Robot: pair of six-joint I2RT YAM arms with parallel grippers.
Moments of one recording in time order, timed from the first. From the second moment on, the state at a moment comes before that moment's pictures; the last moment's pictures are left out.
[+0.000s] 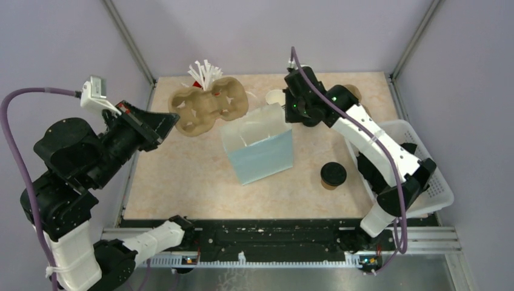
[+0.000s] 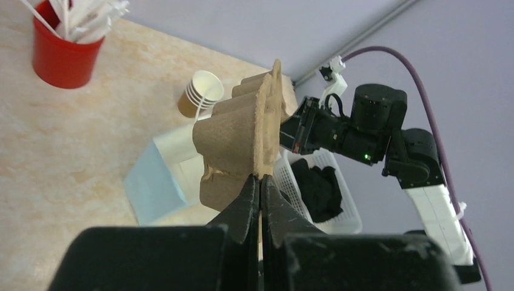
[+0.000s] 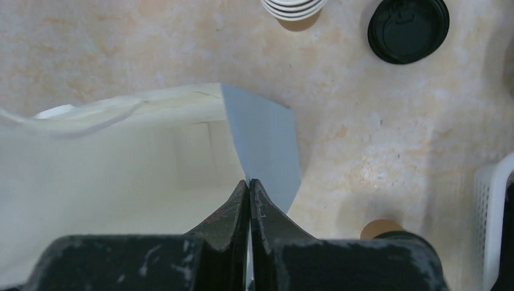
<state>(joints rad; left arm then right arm) -0.53 1.00 2.07 -1.20 -0.16 -0.72 0.75 1.65 1.87 -1.00 0.25 0.46</state>
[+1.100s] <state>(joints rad) -0.63 1.07 2.16 -1.41 -0.27 -0.79 0.76 1.43 1.56 -0.95 0.26 0.71</state>
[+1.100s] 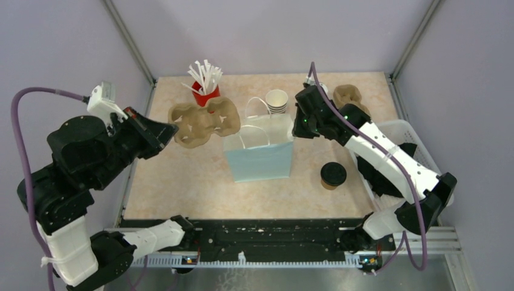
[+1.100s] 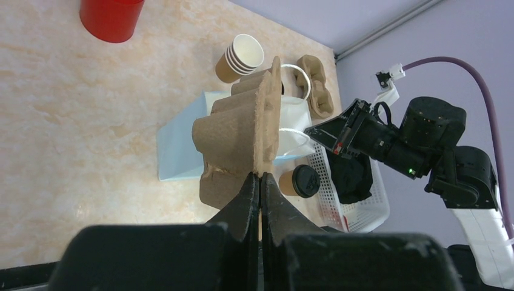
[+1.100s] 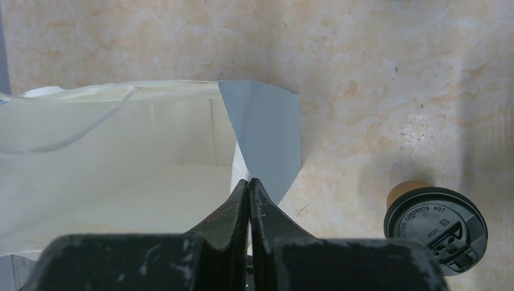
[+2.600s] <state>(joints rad) -0.66 1.15 1.77 -1.17 -0.08 -0.83 0.76 1.46 1.57 -0.91 0.24 0.65</state>
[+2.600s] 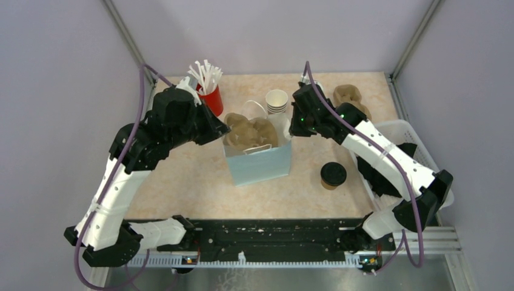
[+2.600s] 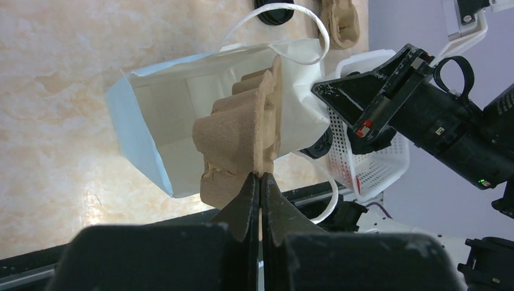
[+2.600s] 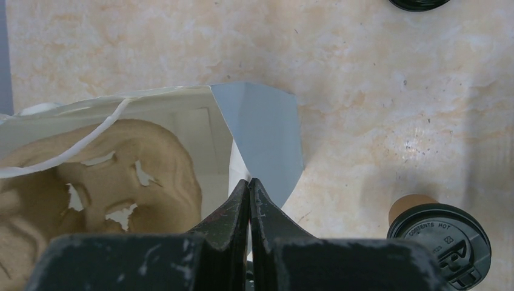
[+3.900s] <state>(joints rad) -0.38 1.06 1.26 -0.74 0.26 -0.94 0.76 1.46 1.57 -0.89 0.21 0.69</state>
